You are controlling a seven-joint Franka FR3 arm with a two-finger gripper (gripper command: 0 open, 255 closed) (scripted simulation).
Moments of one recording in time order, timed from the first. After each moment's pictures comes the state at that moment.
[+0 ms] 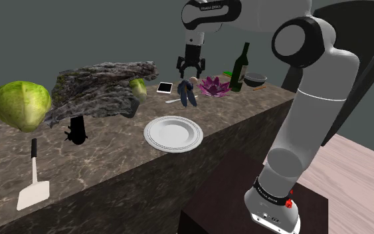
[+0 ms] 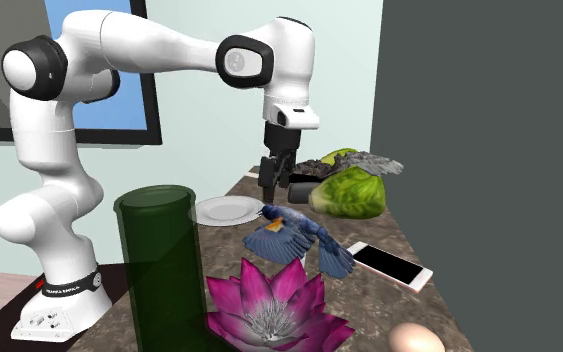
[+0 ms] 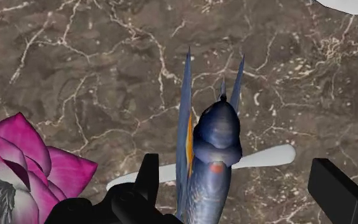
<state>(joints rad) -0.17 0.09 -0.10 -1.65 0.09 1.62 0.20</state>
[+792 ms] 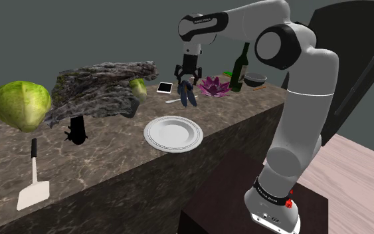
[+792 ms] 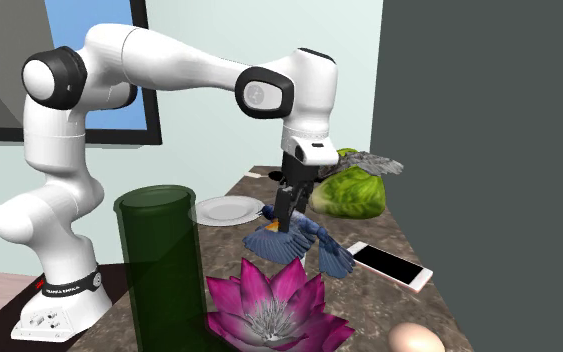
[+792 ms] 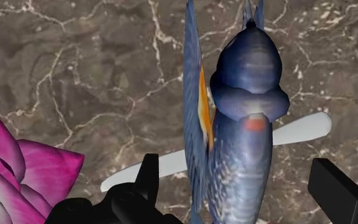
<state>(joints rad) -0.20 0.23 -0.12 -1.59 0.14 1.69 0.23</state>
